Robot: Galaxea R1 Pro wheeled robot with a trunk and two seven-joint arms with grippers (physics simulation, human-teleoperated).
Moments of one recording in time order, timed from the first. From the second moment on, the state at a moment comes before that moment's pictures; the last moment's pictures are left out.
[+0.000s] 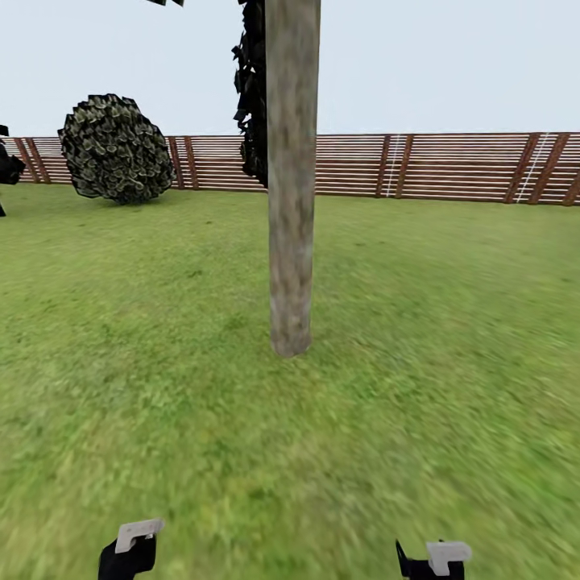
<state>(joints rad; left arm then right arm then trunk) -0.34 0.13 0.15 -0.33 0.01 -0.29 -0.04 -0.31 -0.09 0.00 -0.22 0.01 -0.55 0.00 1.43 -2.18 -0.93</state>
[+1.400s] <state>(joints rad) -0.34 0.13 0.15 -0.34 0.01 -0.29 -0.04 -0.31 -0.09 0.00 -0.23 0.01 -0.55 0.00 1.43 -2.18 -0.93</state>
